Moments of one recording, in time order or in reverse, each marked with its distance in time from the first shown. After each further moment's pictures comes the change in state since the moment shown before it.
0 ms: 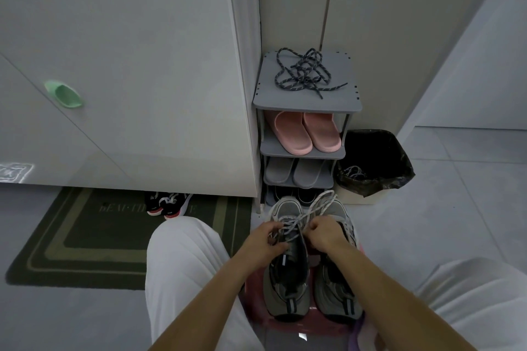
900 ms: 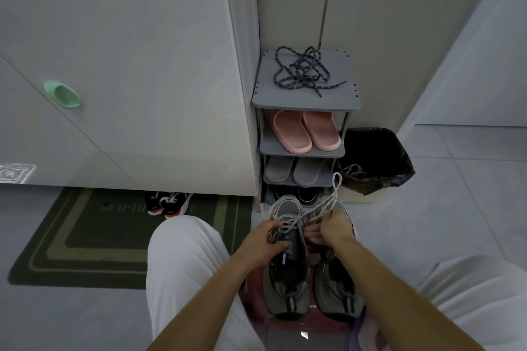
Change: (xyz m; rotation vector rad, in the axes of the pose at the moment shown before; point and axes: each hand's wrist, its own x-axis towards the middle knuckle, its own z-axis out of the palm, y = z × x) left_hand -0.003 0.004 -0.001 0.007 -0.017 -0.006; right_hand -0.003 0.003 -0.007 0.720 0.114 0.189
